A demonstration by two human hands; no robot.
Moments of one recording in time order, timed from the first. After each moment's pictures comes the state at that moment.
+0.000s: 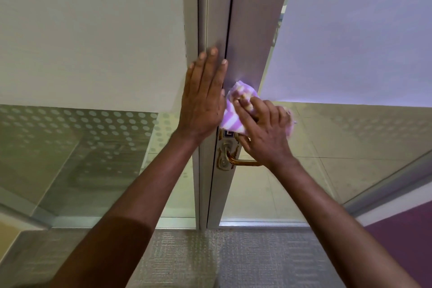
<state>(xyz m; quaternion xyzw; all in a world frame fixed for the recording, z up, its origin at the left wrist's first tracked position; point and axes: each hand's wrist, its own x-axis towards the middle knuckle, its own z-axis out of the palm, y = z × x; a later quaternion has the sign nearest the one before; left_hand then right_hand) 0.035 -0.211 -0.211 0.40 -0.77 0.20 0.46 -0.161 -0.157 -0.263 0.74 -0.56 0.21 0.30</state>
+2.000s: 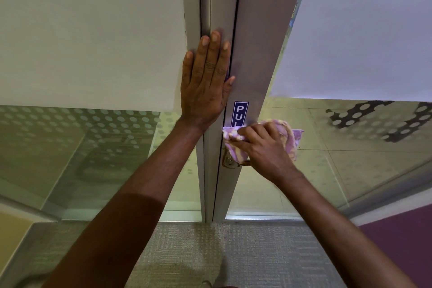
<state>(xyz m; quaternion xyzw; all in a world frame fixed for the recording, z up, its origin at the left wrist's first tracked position) 0.035 -0.253 -0.219 0.42 -0.72 0.29 0.47 -0.164 -0.163 -0.313 0.84 -0.48 0.12 0.21</state>
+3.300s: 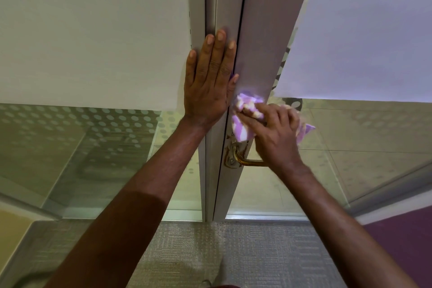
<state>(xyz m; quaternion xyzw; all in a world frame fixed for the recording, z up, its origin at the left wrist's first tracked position) 0.034 -0.261 -0.226 0.42 -0.71 0.32 0.47 -0.159 -0.168 -0.283 0.76 -0.55 0.26 0.25</state>
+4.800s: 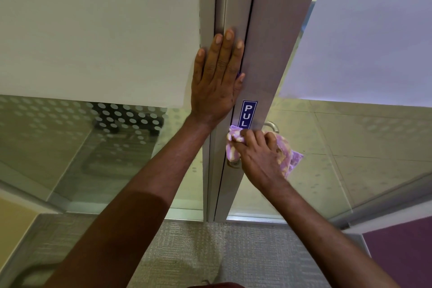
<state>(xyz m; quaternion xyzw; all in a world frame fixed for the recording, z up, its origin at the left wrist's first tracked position) 0.033 -0.259 -0.225 0.43 -0.70 0.33 0.46 -0.123 -0.154 -0.332 0.78 -0.58 0.12 0.19</state>
